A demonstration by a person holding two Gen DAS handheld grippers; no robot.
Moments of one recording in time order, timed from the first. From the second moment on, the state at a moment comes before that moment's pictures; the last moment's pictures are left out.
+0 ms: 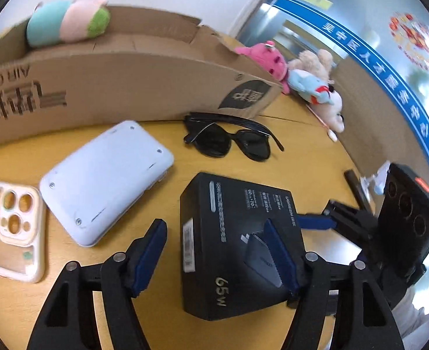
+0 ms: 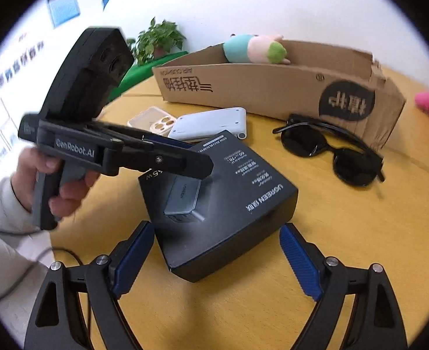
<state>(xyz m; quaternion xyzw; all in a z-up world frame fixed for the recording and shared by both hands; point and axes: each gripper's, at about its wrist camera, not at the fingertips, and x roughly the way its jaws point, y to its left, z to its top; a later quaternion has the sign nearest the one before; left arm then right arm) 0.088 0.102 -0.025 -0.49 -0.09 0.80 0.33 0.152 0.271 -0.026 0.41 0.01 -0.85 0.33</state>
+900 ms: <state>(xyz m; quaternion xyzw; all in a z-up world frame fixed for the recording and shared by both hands) 0.089 0.082 0.073 -0.38 -0.09 0.87 0.31 0.133 0.224 0.046 0.32 0.11 -0.89 0.30</state>
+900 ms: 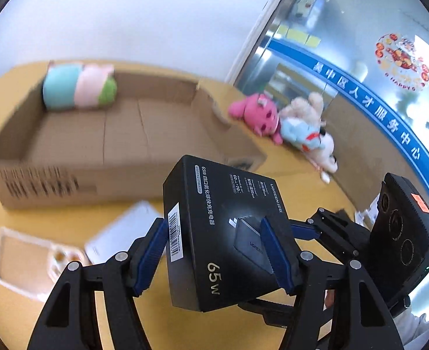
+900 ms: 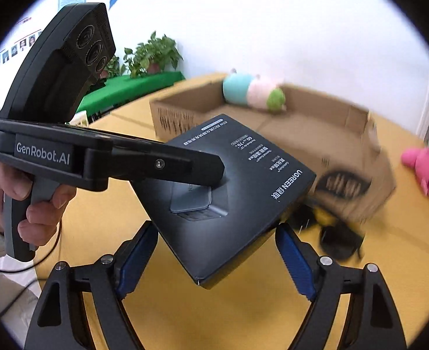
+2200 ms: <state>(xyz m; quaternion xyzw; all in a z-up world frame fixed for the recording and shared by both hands) -0.234 0.092 0.149 -0.38 -0.08 0.89 0.24 -0.205 0.173 0.132 0.34 0.20 -0.84 0.37</state>
